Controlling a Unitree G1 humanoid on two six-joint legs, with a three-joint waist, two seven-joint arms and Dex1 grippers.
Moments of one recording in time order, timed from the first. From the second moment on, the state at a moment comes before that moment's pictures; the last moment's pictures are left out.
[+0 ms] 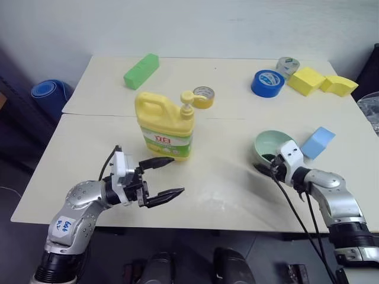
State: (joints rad) left arm -0.11 0.55 0.09 -0.35 -0.64 0.29 -0.92; right arm -0.34 -0.62 -0.04 0.22 0.18 0.23 0.74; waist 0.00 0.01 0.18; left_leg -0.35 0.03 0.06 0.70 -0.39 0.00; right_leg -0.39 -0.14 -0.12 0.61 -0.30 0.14
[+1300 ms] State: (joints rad) left arm -0.66 0.59 0.11 -0.17 -0.72 0.40 -1.04; right arm -0.50 -0.92 0.31 -0.11 0.09 0.55 1.06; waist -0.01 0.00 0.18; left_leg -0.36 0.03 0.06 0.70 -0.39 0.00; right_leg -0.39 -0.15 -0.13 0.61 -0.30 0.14
